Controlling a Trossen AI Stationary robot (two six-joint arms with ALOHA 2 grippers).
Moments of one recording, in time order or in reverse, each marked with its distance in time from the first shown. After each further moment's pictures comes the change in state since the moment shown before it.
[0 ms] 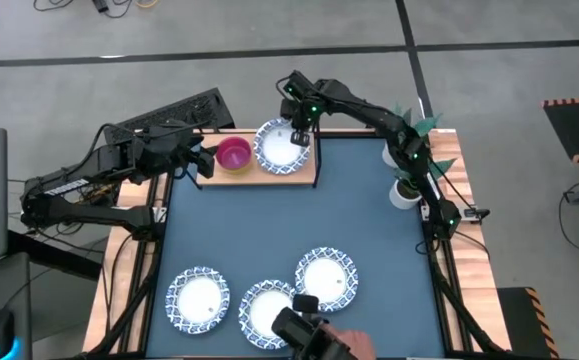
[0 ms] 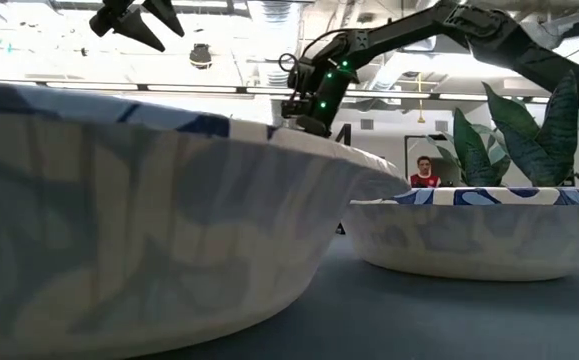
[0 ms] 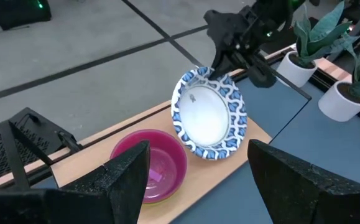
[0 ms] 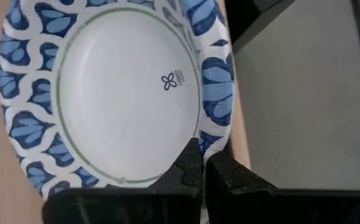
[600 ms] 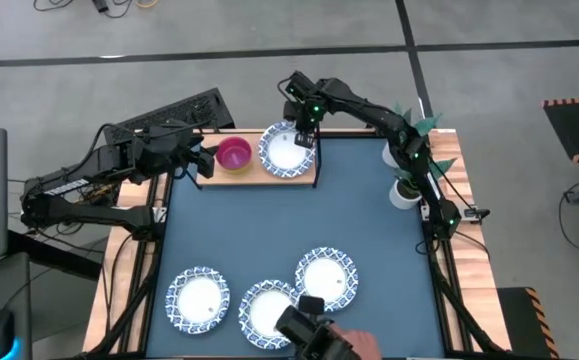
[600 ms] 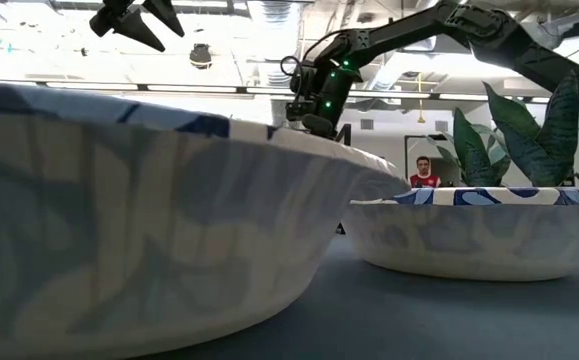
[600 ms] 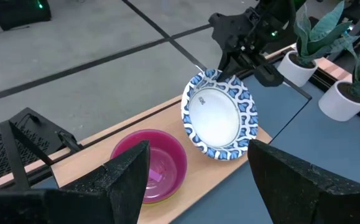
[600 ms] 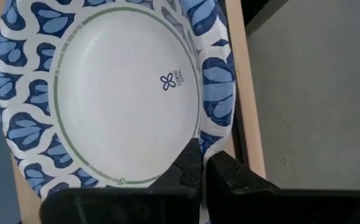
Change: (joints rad) left arm 0.000 0.000 0.000 0.000 0.001 0.002; right arm -0.009 -0.002 0.000 -0.078 -0.011 0.000
